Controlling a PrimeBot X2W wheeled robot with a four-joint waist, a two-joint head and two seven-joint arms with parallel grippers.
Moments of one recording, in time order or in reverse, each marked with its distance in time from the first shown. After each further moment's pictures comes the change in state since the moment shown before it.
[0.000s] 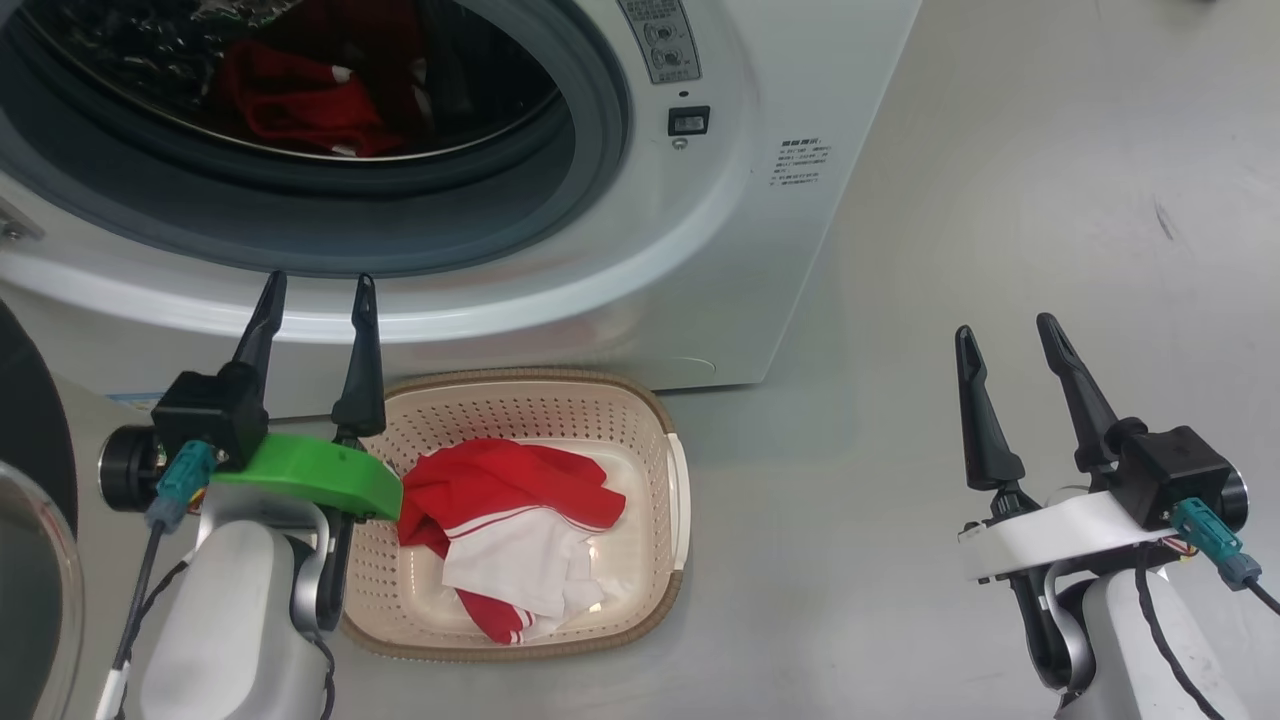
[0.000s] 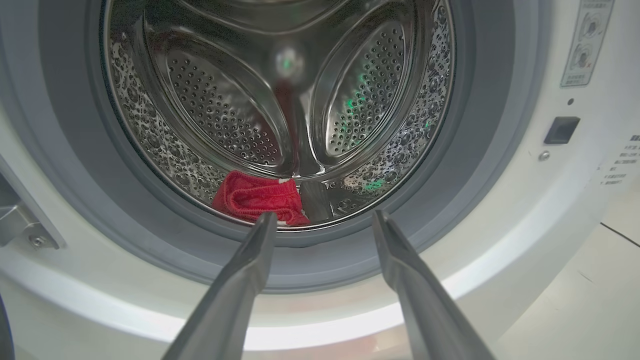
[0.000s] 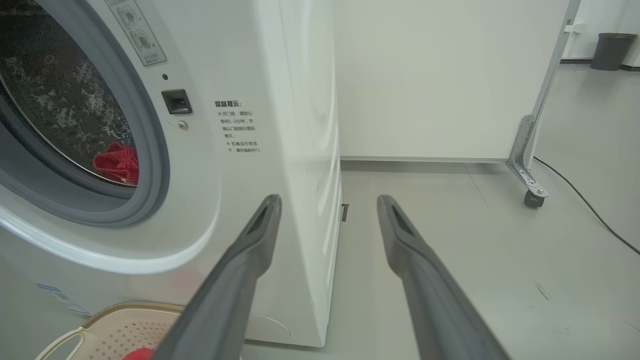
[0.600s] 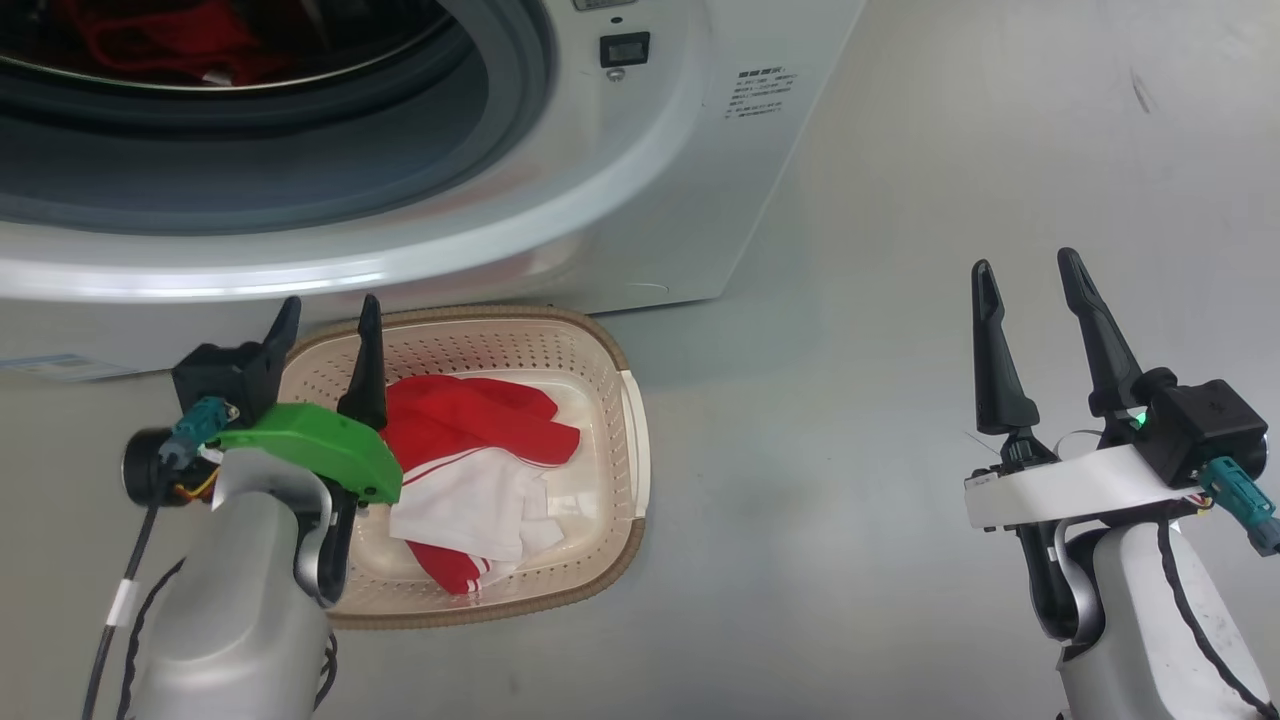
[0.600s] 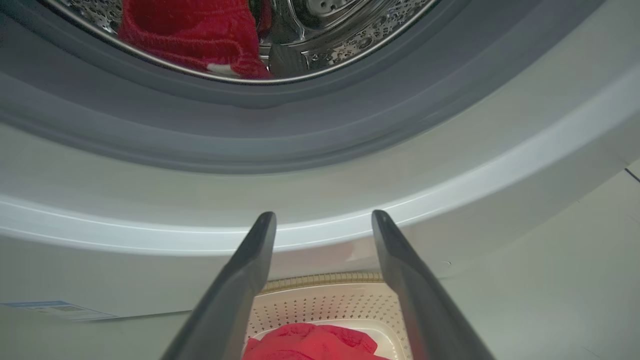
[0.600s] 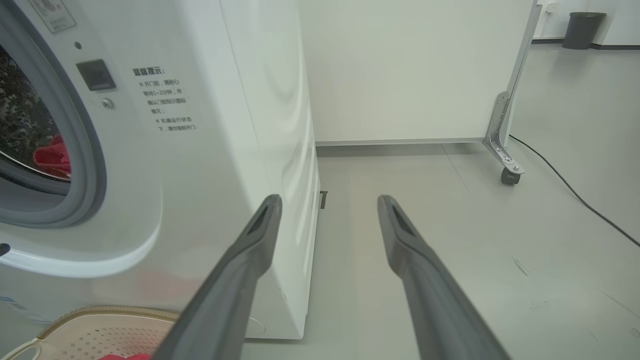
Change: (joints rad) left arm -0.130 0.001 -0.044 0.317 -0.080 -0.021 0.000; right arm -0.058 0.001 -0.002 -0.044 0.022 -0.011 0.000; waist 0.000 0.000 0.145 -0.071
